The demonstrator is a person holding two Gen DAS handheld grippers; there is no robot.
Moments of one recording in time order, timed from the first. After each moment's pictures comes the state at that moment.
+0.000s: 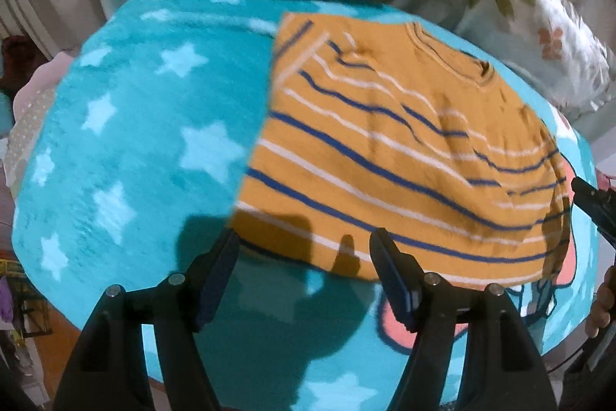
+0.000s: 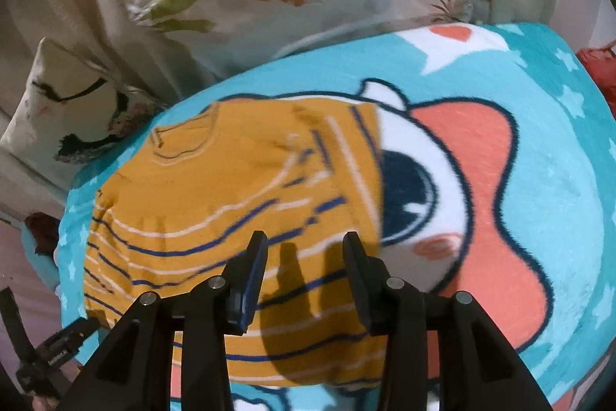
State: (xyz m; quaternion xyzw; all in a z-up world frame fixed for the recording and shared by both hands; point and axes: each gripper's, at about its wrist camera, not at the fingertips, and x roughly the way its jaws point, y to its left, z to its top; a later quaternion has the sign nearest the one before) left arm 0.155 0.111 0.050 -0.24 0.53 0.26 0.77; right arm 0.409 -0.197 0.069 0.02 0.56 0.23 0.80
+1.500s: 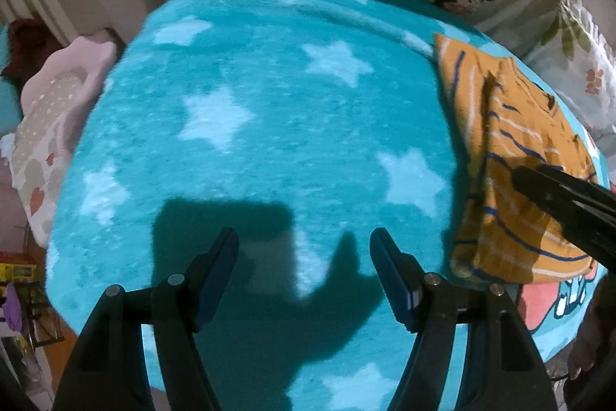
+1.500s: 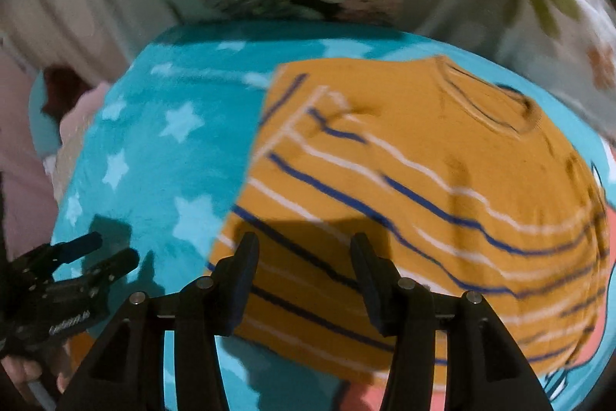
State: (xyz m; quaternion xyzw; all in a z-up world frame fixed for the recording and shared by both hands) left arm 0.079 0.254 0.035 -0.25 0.54 0.27 0.76; right arm 0.245 0.102 0.053 -0.18 0.55 0.36 0.73
